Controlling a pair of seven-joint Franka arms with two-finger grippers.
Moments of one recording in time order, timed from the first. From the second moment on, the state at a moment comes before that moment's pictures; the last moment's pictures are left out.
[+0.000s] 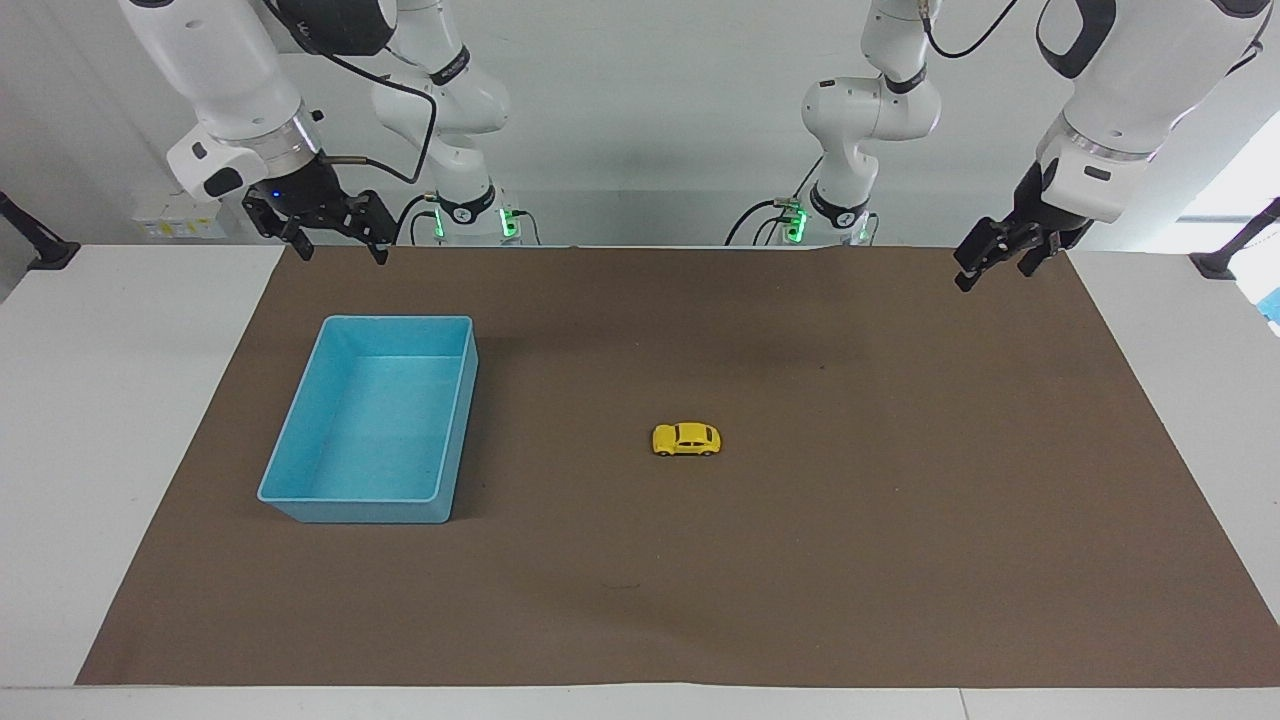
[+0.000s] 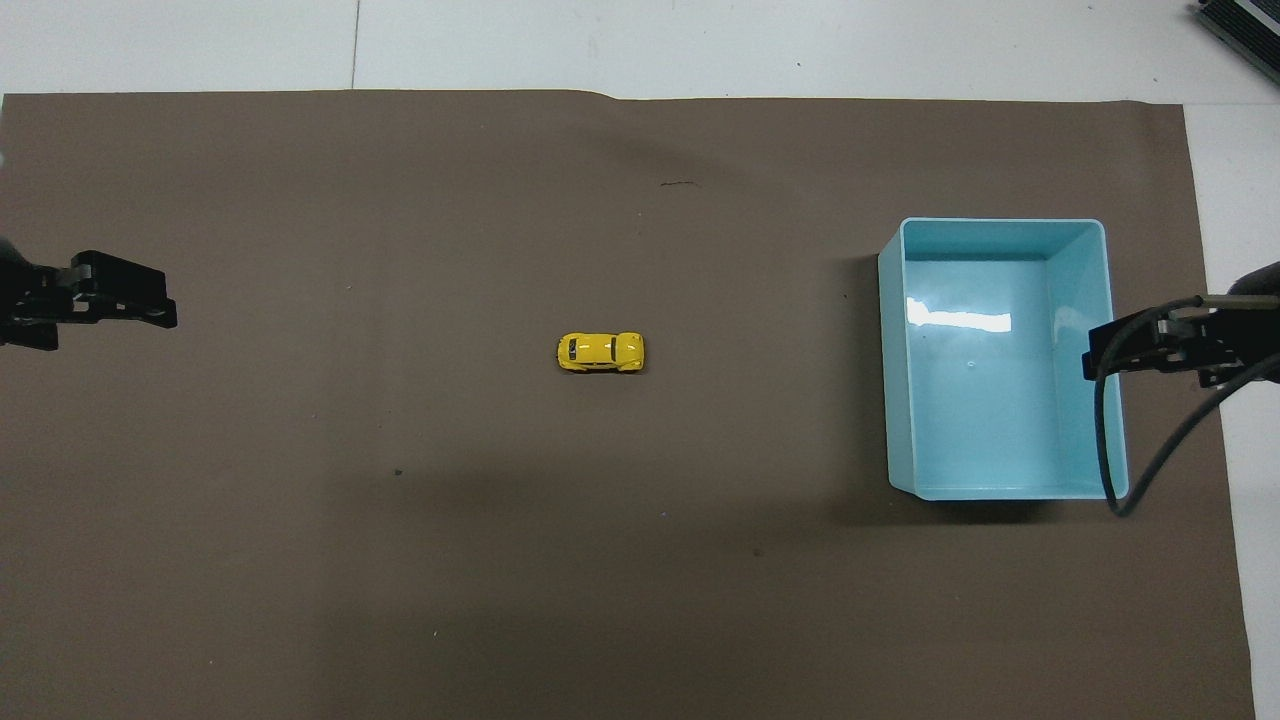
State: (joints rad) left arm -0.13 0.00 0.04 -1.57 -0.04 1.56 -0.40; right arm -0.03 -0.02 0.03 -1.58 0.01 1.47 0.09
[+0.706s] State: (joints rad) left arm -0.13 0.00 0.03 -1.60 -0.09 1.59 -1.02; right arm -0.03 -0.02 0.03 -1.58 0.01 1.47 0.09
